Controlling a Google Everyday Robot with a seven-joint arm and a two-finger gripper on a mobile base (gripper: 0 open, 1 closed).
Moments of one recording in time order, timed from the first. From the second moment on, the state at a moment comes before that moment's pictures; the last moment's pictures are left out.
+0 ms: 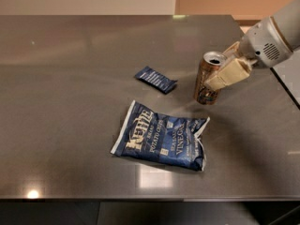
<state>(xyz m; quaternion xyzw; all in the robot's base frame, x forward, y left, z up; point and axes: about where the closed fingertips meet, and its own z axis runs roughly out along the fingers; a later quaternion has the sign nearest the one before) 0.521 -0.161 0.934 -0.53 0.78 0.21 0.28</state>
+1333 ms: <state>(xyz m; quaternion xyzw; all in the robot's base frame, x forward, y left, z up) 0.504 -0.139 0.899 -0.54 0.77 0.22 0.26</state>
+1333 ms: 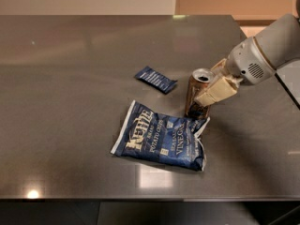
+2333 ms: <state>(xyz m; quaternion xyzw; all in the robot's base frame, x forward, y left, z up) 0.500 -0.143 0.890 -0.55 0.76 0.21 0.27</state>
